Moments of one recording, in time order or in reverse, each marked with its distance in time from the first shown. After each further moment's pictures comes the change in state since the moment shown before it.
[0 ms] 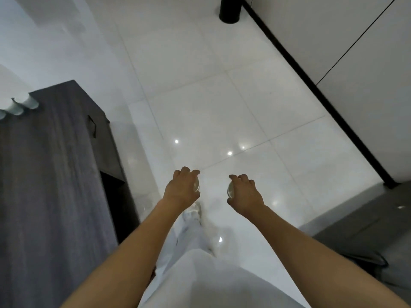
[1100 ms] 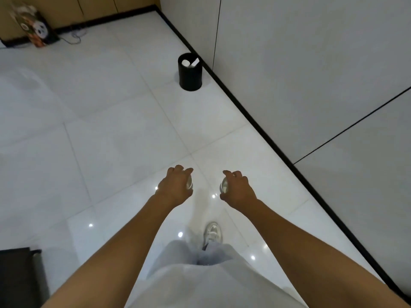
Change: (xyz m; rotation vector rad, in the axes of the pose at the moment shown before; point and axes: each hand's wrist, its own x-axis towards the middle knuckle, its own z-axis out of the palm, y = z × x) left_hand 0.680 0.246 -0.342 0.099 0.016 0.131; right_hand 0.606 0.068 -0.495 0.121 0.107 0.050
